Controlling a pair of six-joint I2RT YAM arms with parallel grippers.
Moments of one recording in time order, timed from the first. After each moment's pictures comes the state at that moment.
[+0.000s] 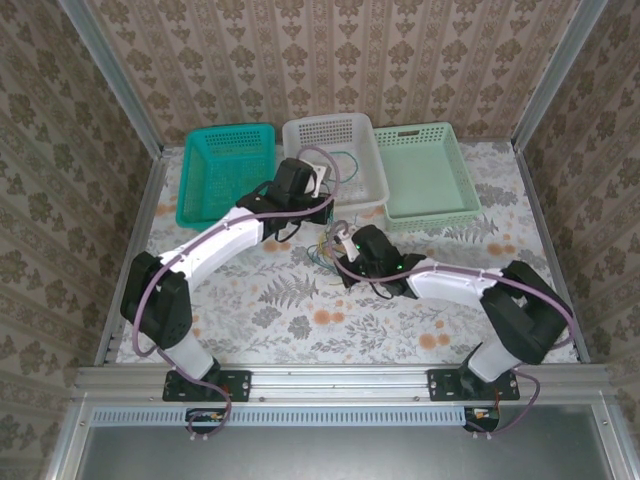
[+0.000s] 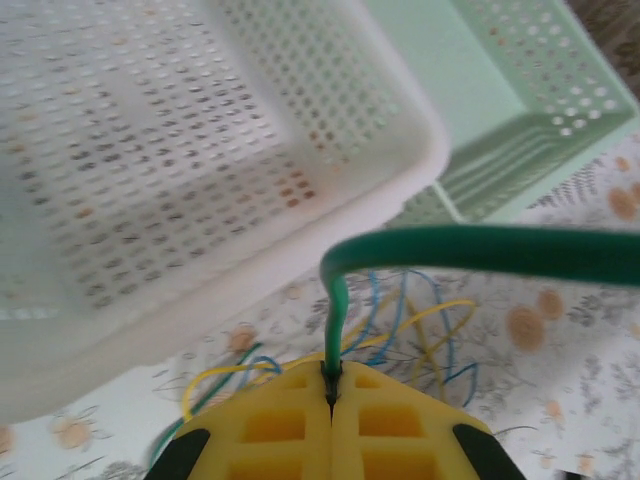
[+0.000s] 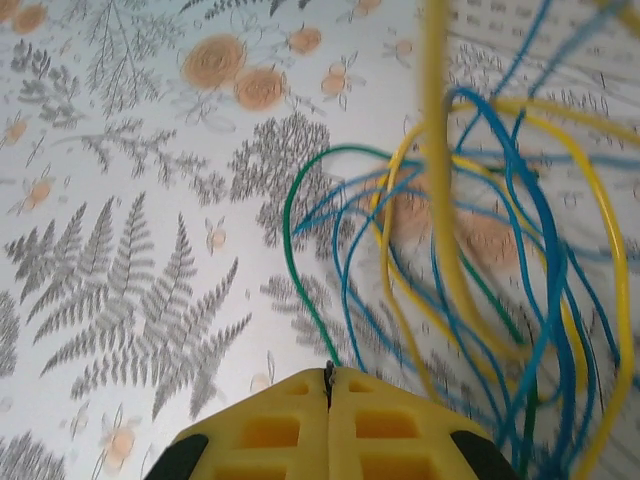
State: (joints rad) left arm -0.67 1.64 1.33 -0.40 0.13 -0.32; right arm 0.73 1.52 0.76 0.04 -0.06 0.20
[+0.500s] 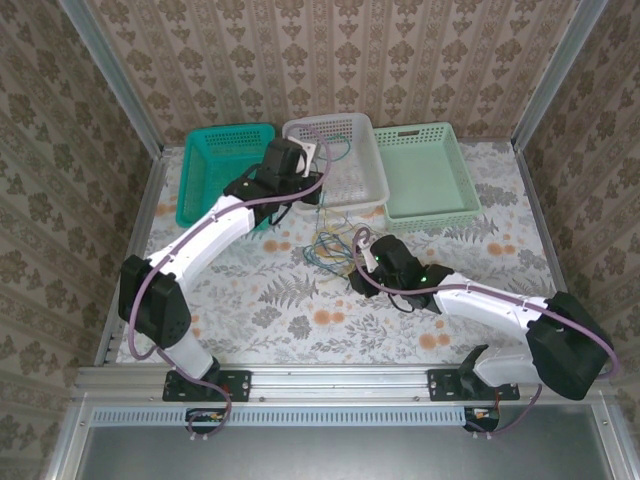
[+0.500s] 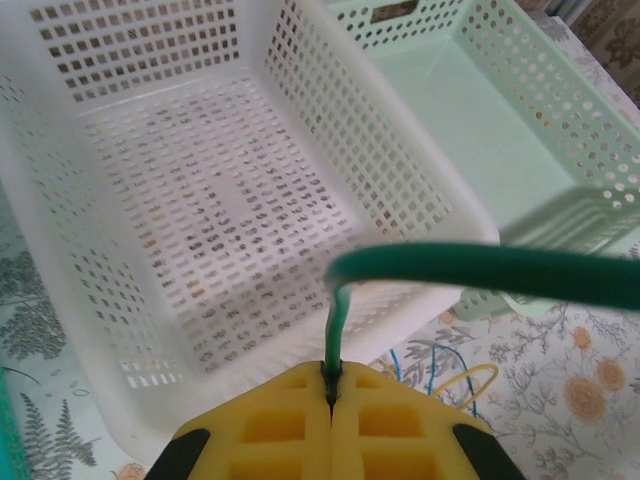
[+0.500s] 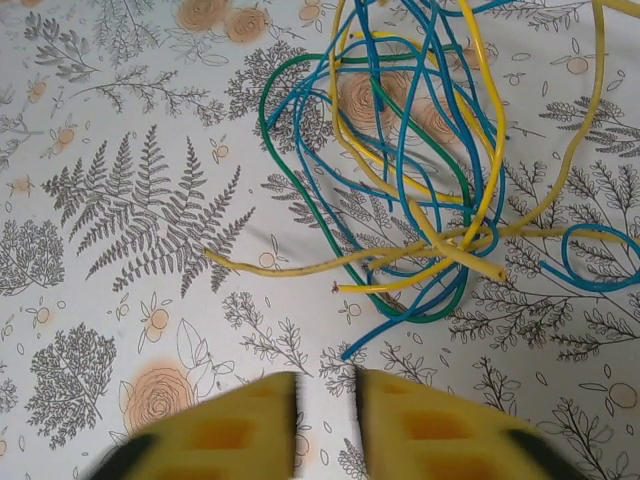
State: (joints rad) left arm -0.63 1.64 1.45 -0.45 0.05 -0.26; right arm 0.73 1.29 0.67 -0.16 -0.05 0.29
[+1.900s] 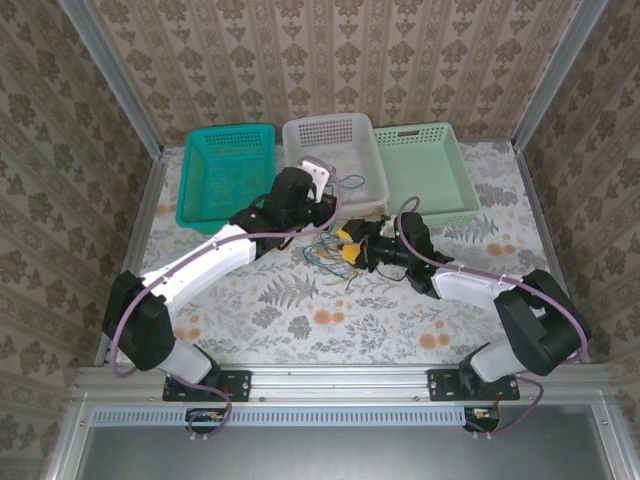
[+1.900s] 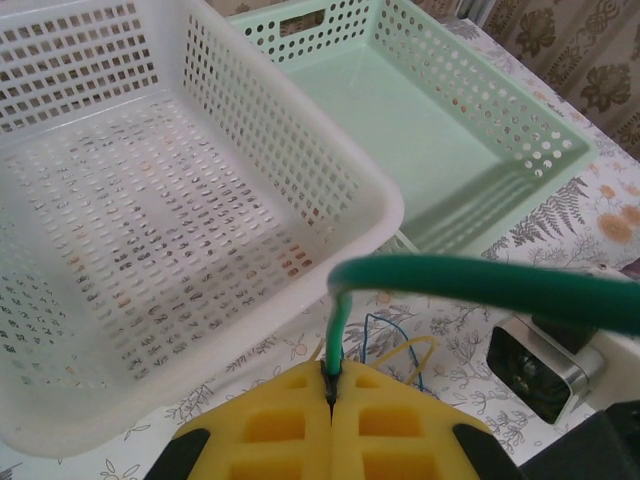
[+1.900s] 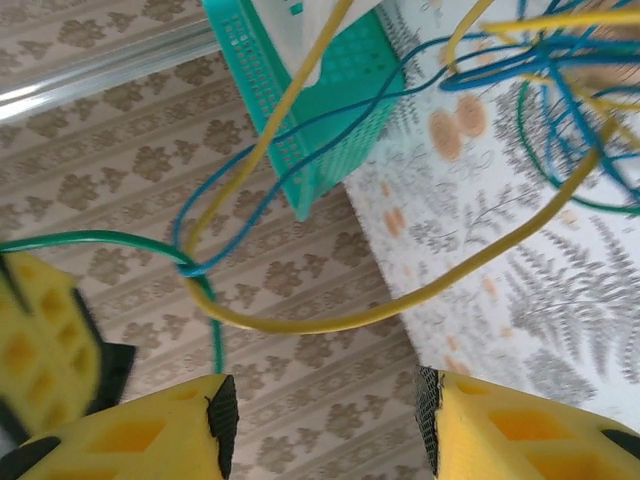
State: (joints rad) left arm -0.76 1.50 1.20 -0.22 0.00 -0.21; right arm 0.52 1.46 0.63 0.56 -0.50 1.74
